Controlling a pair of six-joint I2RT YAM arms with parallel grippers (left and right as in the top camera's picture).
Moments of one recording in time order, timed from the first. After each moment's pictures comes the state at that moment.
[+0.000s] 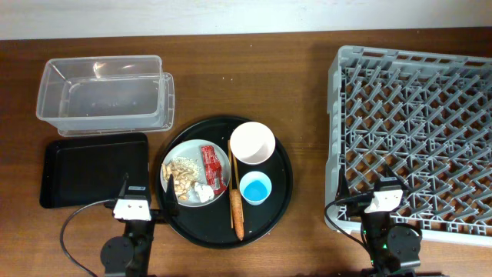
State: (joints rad) left arm 0.01 0.01 0.01 -0.07 0.06 0.02; right arm 0.10 0.01 0.01 -0.07 0.04 -0.03
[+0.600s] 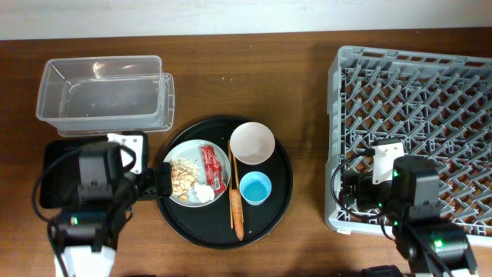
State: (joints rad) left arm 0.01 0.94 0.92 -0.88 0.09 0.00; right arm 0.10 0.76 0.80 -0.85 0.00 -0.03
